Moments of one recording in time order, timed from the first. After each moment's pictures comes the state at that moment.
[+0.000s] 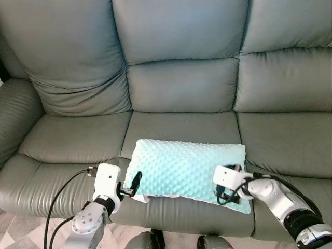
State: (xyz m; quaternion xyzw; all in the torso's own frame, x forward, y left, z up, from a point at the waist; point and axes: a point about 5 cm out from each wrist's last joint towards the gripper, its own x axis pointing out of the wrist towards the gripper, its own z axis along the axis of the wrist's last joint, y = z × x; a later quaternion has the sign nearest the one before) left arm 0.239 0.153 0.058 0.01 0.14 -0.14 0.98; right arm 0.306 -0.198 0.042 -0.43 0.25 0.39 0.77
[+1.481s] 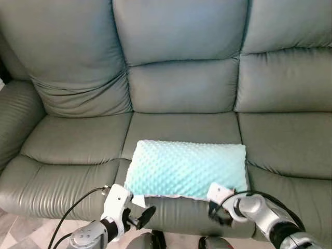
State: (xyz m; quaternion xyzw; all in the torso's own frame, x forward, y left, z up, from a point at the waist) left arm 0.202 0.145 0.024 -0.03 0.26 -0.29 0.92; right arm 0.276 -0.189 -0.012 -0.35 0.37 0.36 0.78
